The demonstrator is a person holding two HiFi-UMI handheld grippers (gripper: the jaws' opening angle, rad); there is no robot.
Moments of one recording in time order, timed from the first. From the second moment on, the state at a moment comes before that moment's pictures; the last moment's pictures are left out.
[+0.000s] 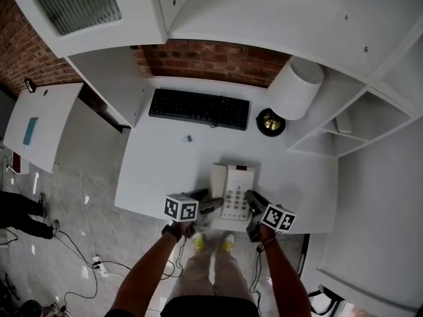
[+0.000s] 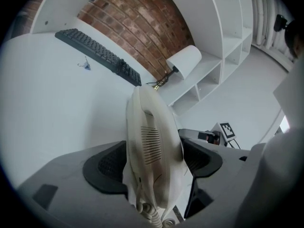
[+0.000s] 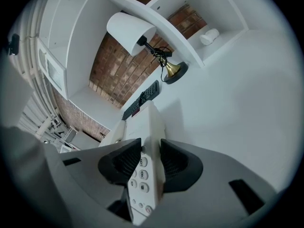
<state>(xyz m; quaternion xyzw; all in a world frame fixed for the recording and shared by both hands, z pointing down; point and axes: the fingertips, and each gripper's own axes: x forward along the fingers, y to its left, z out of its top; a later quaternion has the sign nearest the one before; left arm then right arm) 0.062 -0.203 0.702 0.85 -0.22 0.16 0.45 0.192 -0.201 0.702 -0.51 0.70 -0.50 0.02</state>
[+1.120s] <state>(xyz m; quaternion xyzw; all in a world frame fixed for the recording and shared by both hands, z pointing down) 0.043 -0.201 0.664 0.86 -0.30 0.11 0.39 0.185 -0.178 0.675 -0.53 0.75 -0.40 -0.07</state>
